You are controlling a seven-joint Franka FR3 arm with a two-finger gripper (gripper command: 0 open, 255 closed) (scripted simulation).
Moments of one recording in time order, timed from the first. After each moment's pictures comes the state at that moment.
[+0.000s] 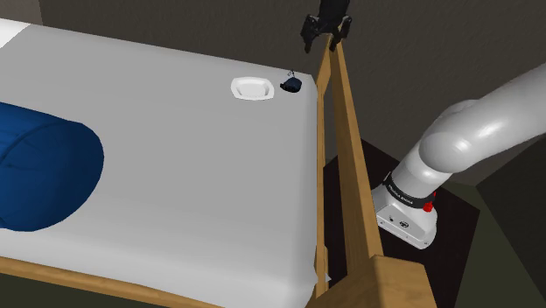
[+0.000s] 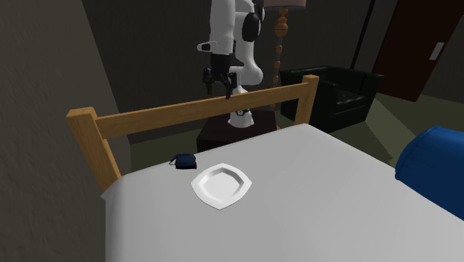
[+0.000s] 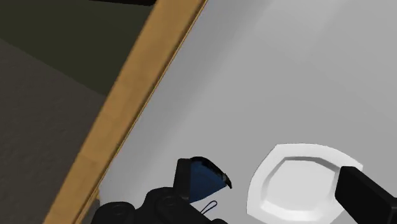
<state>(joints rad) -0.06 -0.43 -0.03 -2.35 -0.08 2.03 0.38</state>
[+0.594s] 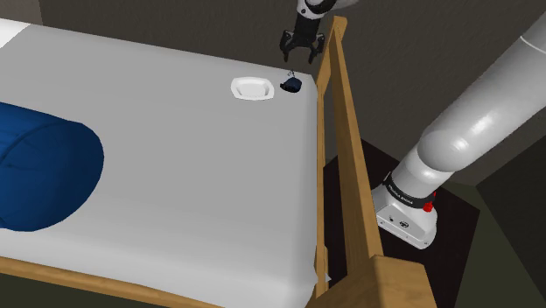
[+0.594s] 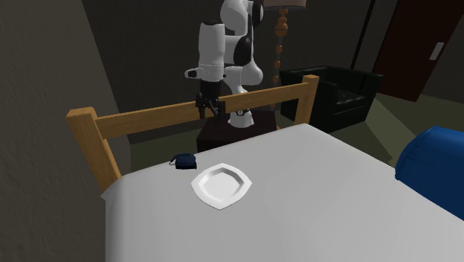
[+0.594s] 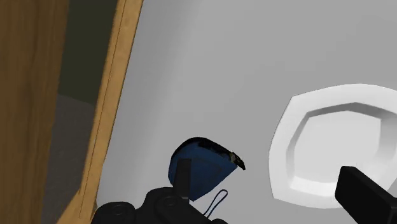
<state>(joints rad) -0.09 -0.10 -0.02 -2.21 -0.07 2.23 0.59</state>
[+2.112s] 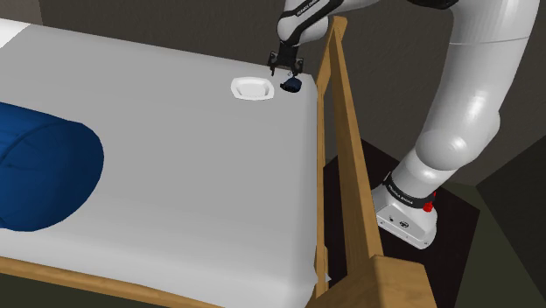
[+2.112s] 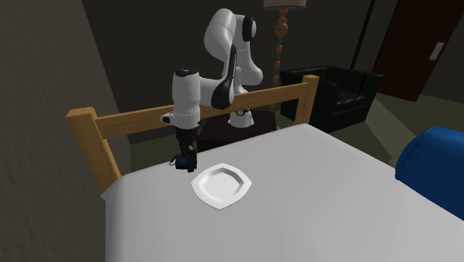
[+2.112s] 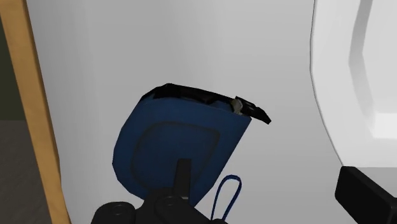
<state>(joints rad) -0.14 0.41 -0.07 -1.90 -0.03 2.43 0.78</state>
